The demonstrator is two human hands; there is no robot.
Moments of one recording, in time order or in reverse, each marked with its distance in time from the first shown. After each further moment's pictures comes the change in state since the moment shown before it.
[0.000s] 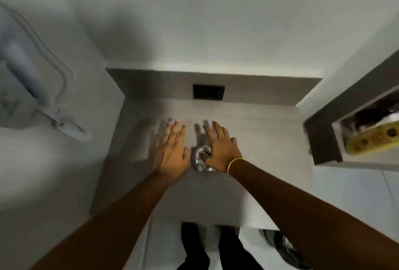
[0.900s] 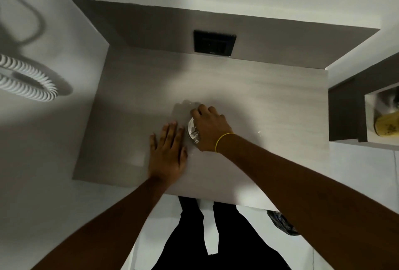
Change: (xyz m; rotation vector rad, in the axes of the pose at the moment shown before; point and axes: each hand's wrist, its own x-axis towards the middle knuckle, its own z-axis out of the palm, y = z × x) left_hand -0.079 -0.008 0.125 -0.079 -0.071 -0.083; right_hand 0.031 0.013 0.060 -0.225 -0.214 -0.216
